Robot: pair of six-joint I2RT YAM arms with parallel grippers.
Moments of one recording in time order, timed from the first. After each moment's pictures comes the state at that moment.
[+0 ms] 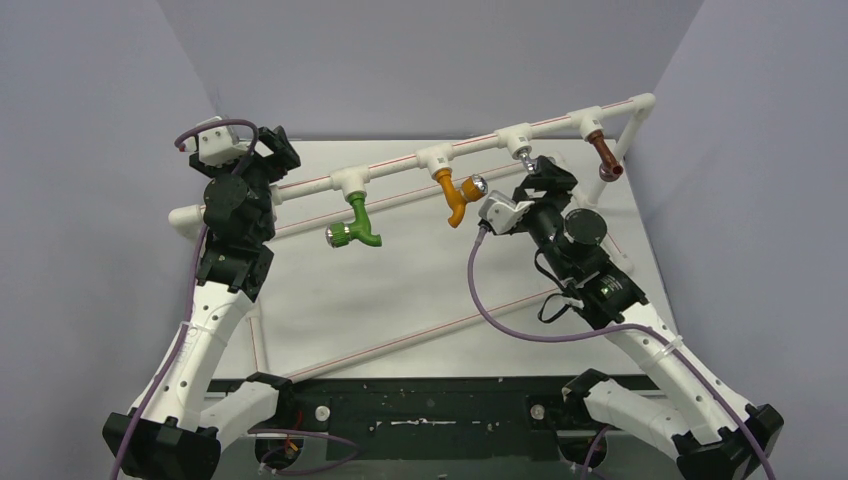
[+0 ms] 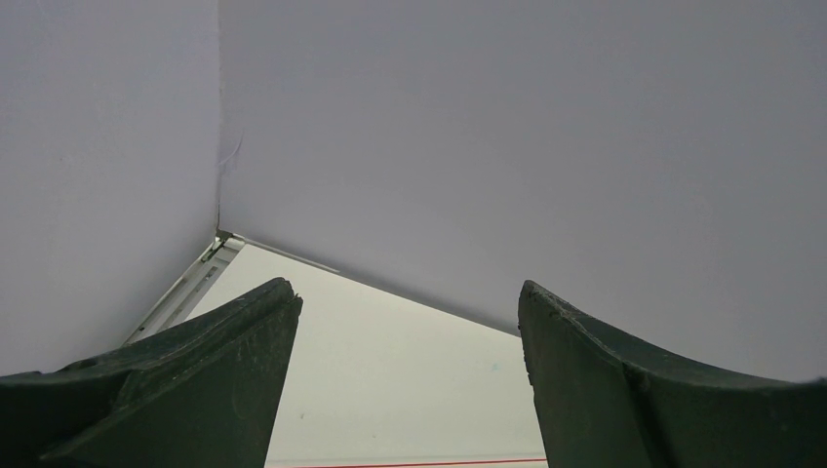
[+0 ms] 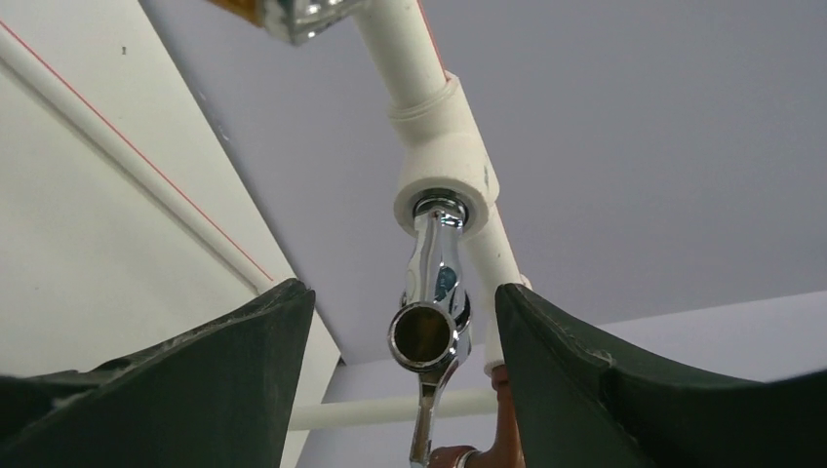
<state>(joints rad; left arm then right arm) -0.25 1.03 1.04 0.16 -0.47 -0.25 0.58 0.92 0.92 -0.03 0.17 -1.16</state>
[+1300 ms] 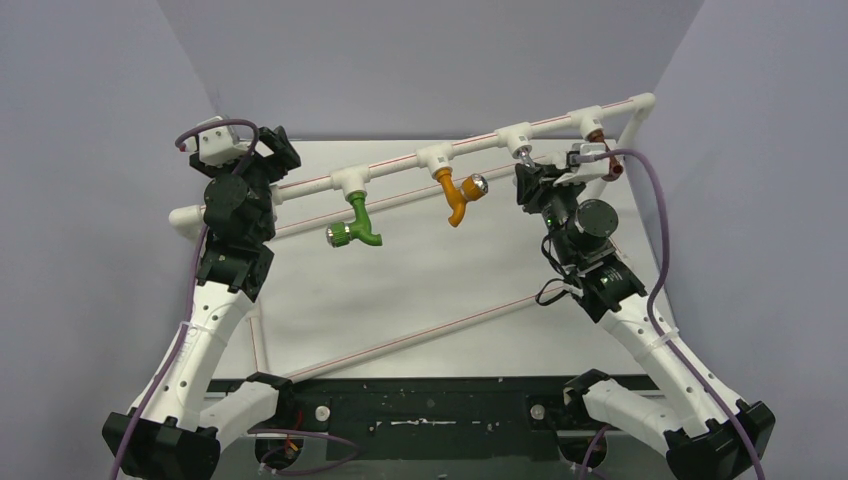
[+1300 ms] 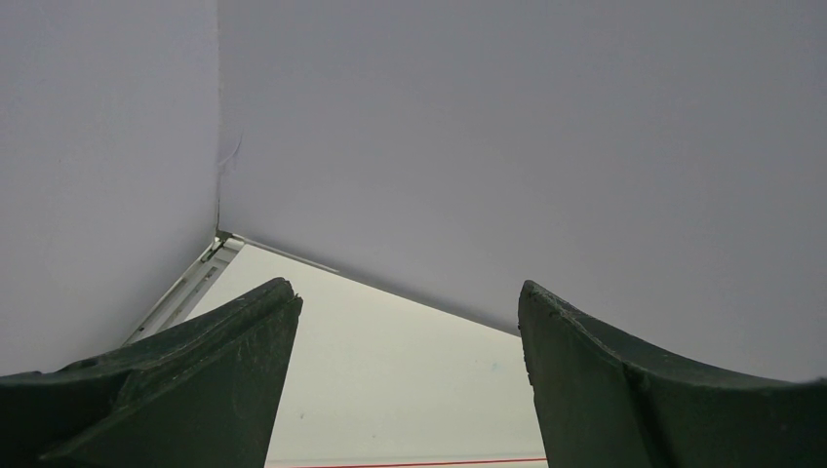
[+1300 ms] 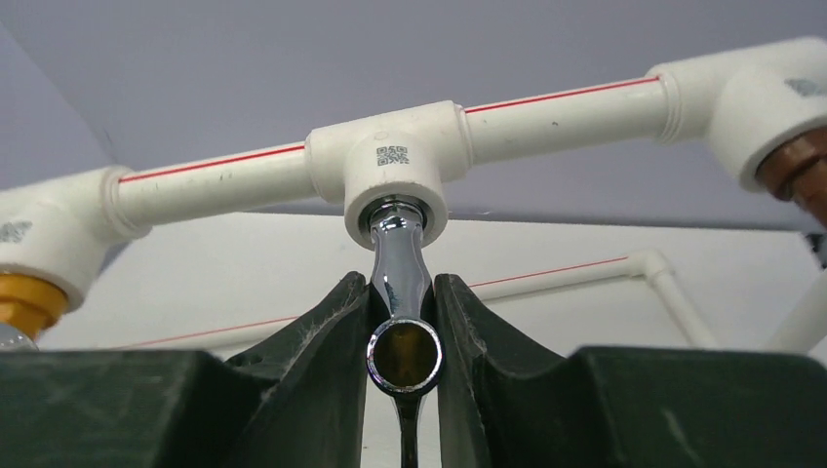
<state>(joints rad) -0.25 1.04 1.04 0.17 -0.47 -0.25 0.48 0.97 0.93 0.16 0.24 0.08</state>
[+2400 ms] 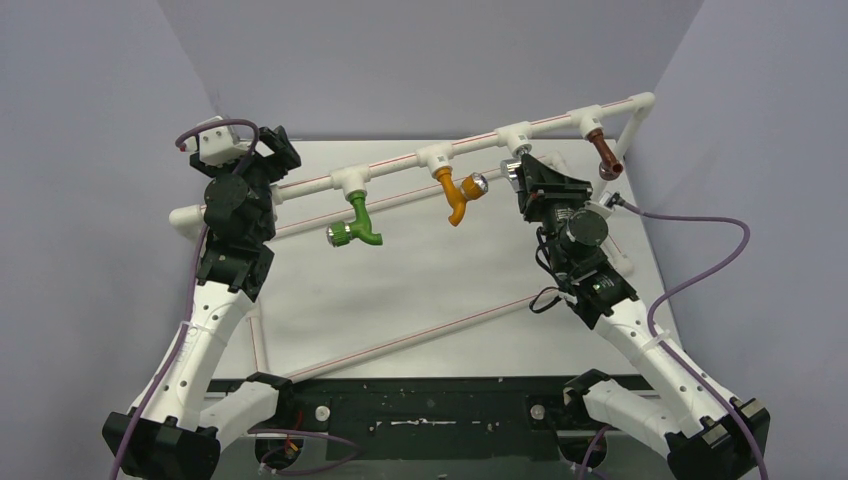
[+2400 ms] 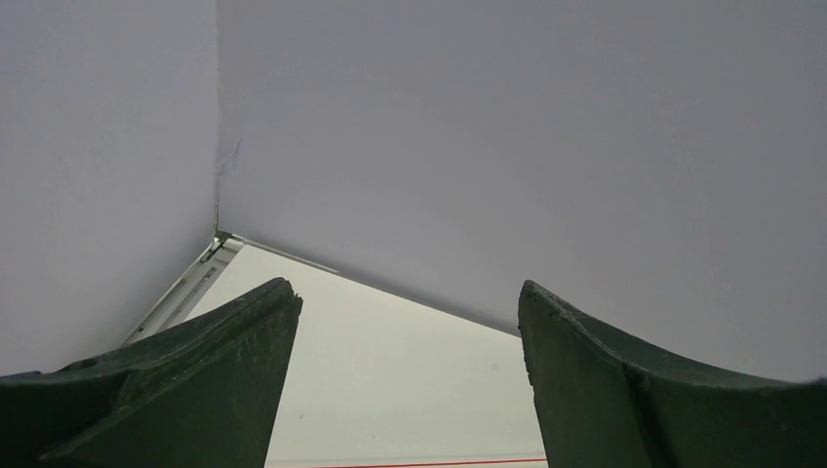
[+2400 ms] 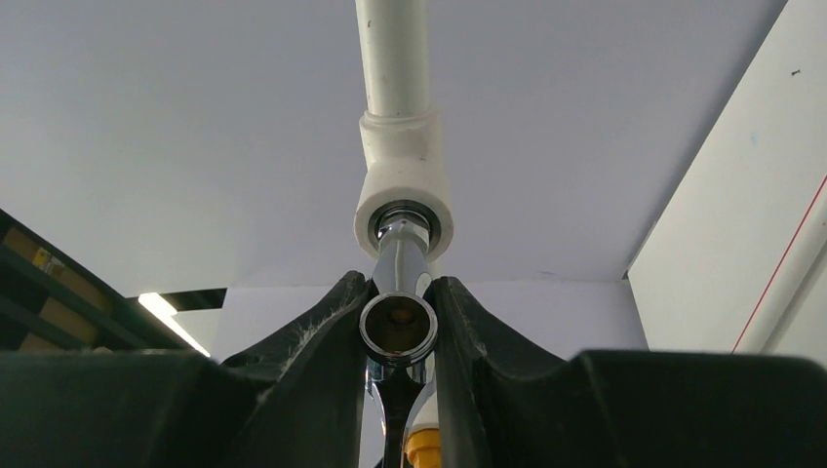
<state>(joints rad) -0.25 1.03 1.04 0.17 -0.47 -0.25 0.48 0.96 0.82 0.21 0.41 1.64</state>
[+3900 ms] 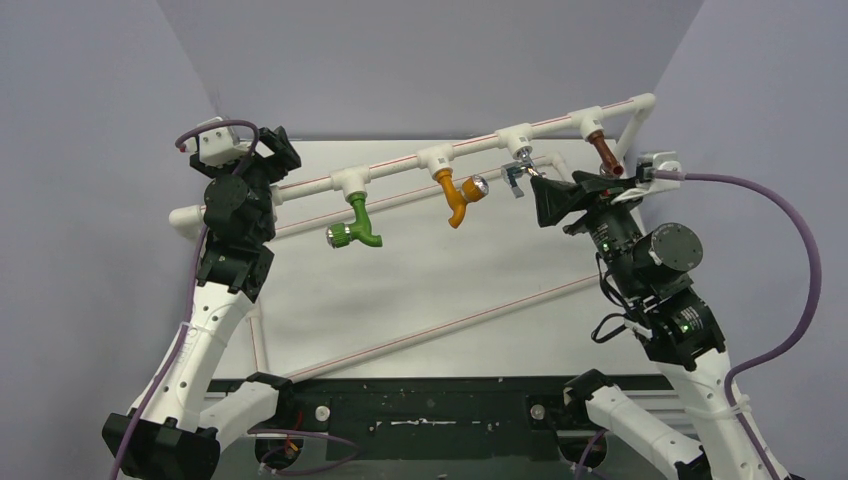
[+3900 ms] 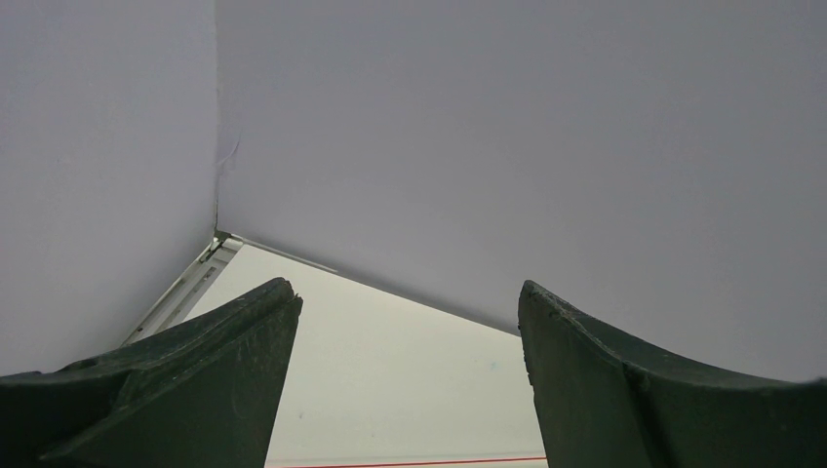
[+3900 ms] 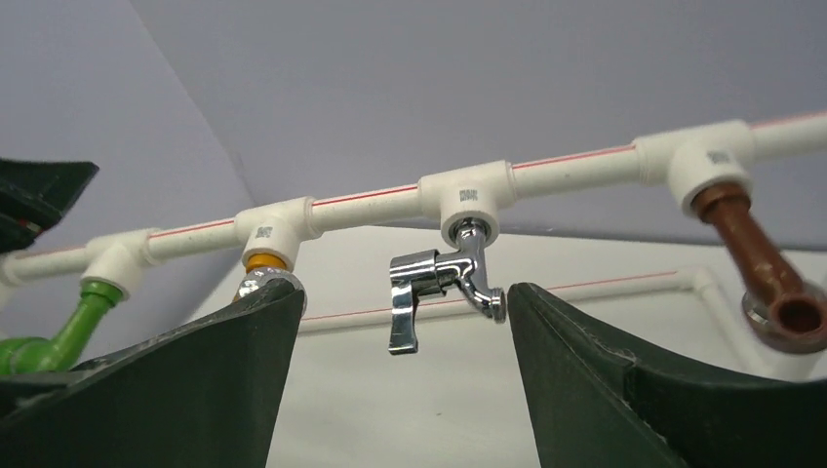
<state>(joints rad) -0.25 1.03 1.04 0.17 -0.47 -0.25 0.48 0.76 1.15 -0.27 0.14 0.34</state>
